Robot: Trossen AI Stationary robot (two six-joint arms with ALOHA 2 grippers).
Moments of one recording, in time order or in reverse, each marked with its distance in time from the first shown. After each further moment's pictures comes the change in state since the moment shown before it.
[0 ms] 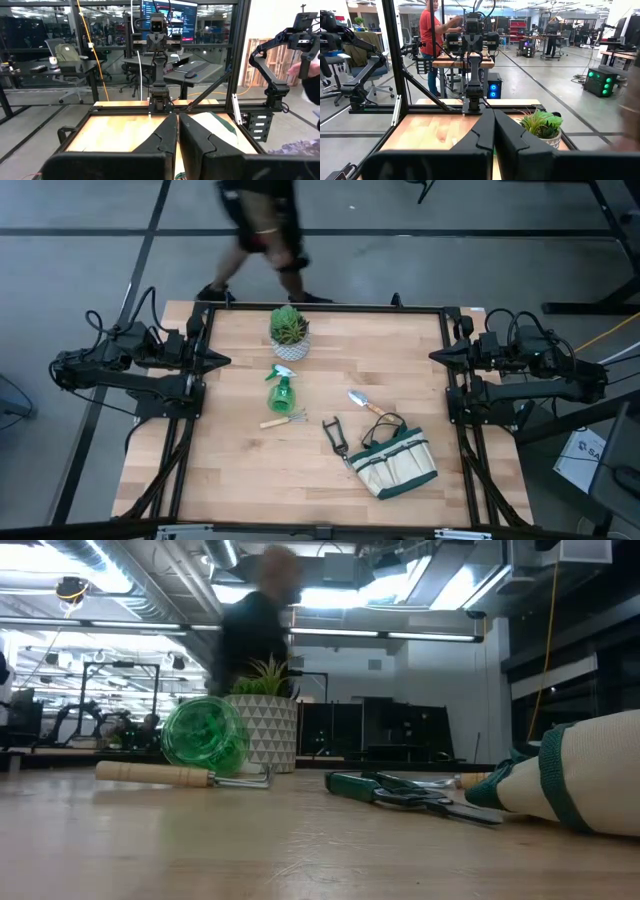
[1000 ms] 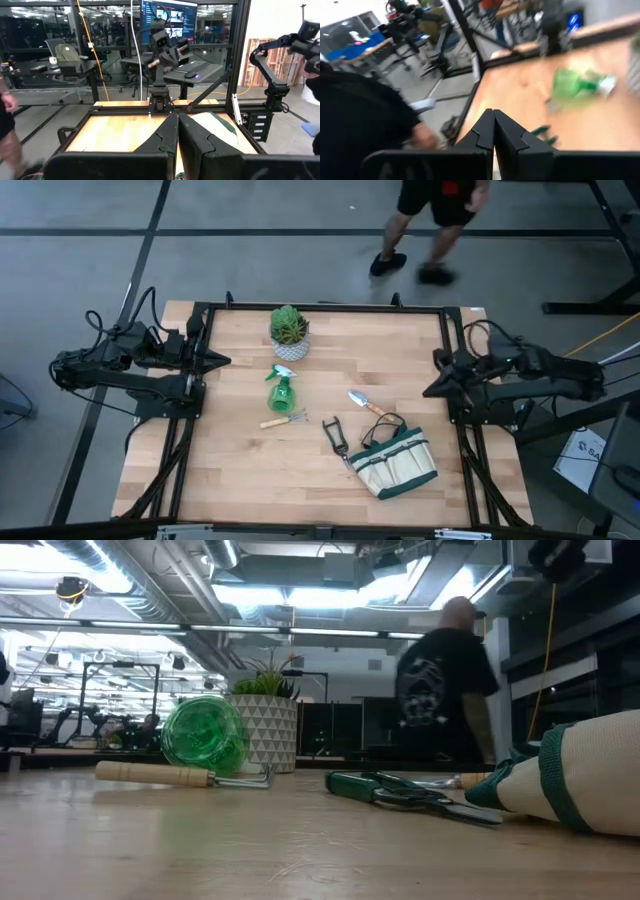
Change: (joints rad) left arm 0.000 0.000 0.000 0.000 0.000 0.000; right arm 0.012 0.053 -0.074 -0.112 -0.392 0.379
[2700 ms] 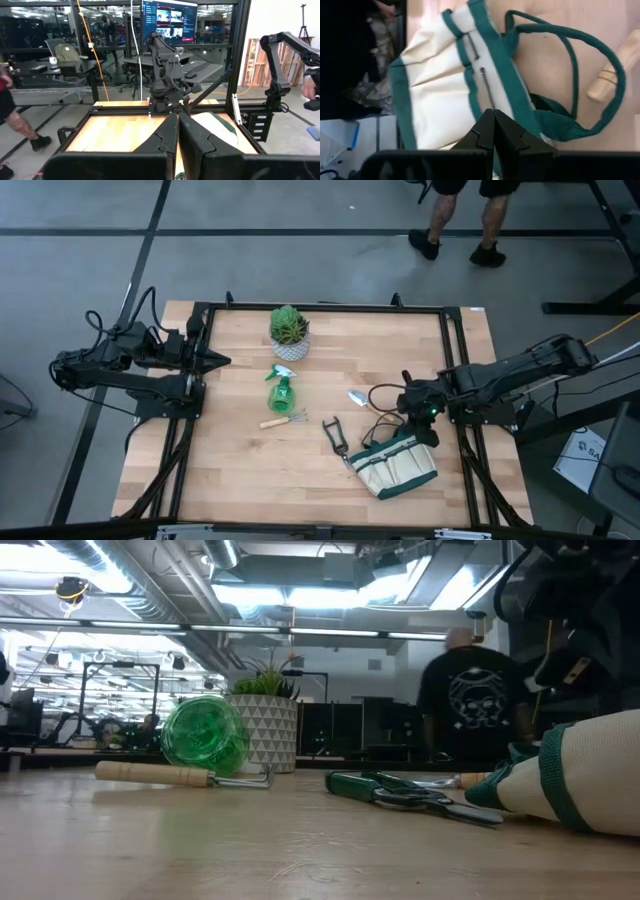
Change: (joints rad) left arm 0.000 0.000 0.000 0.000 0.000 0.000; right arm 0.219 0.576 -0.117 -0.090 0.022 0.093
